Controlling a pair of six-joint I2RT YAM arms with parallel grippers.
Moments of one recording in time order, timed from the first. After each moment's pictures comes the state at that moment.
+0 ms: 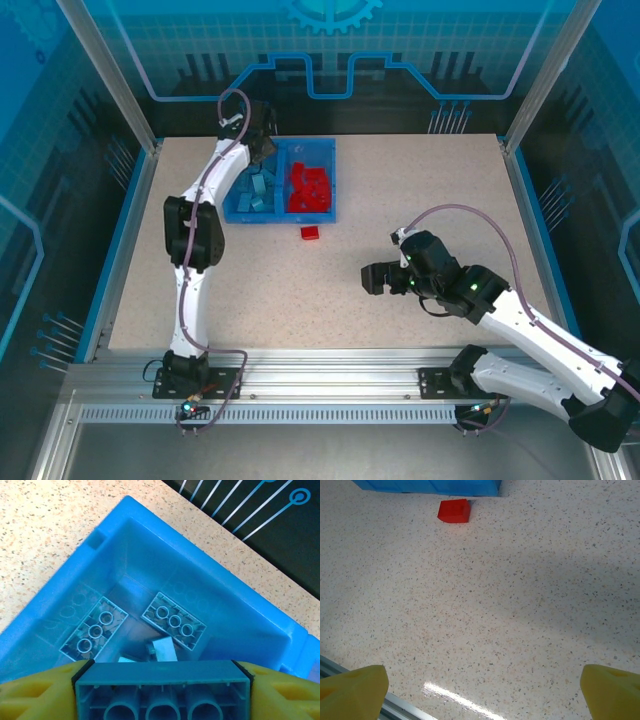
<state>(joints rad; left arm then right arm) -0.17 2.32 2.22 -0.85 -0.33 -0.82 0.75 0.91 0.85 -0.75 0.08 0.55</state>
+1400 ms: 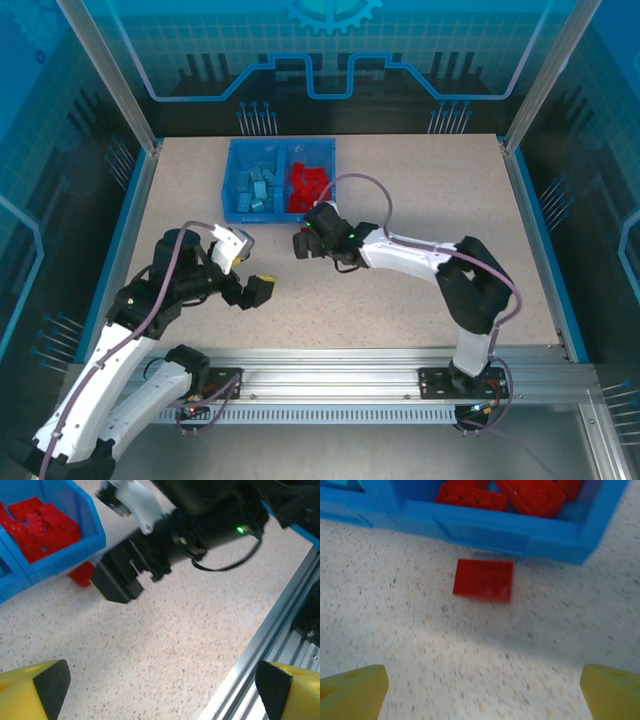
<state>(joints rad) -0.36 0.68 0.84 -0.79 0.44 0.05 0.83 1.87 1.29 -0.34 0.25 0.57</state>
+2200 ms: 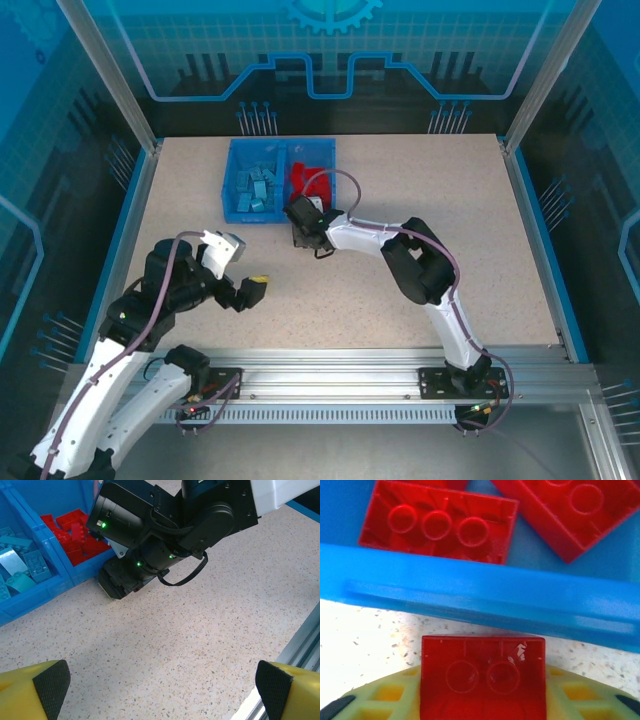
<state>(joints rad) -0.36 0.59 0.81 -0.79 0.31 0.07 0.80 2.23 1.63 -0.43 0.28 0.63</state>
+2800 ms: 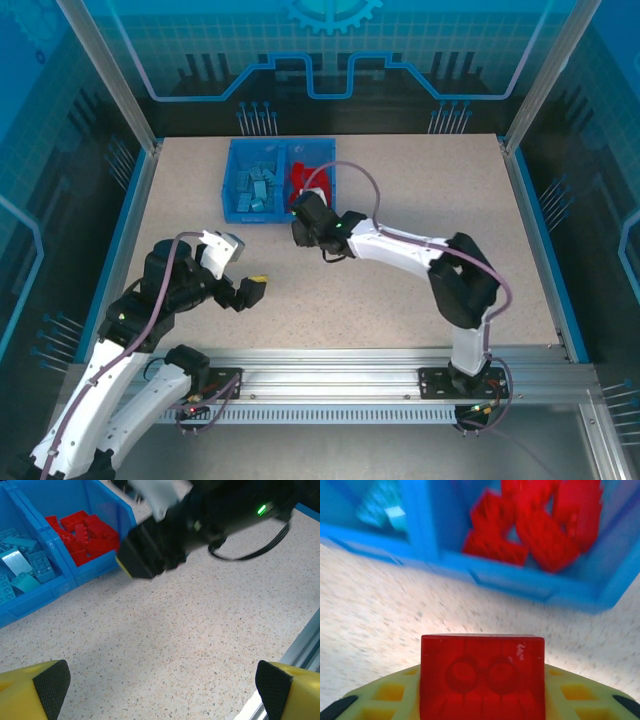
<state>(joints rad) -0.36 0.59 0.81 -0.79 0.30 0.07 0.85 1.87 1.45 -0.42 0.30 0.51</state>
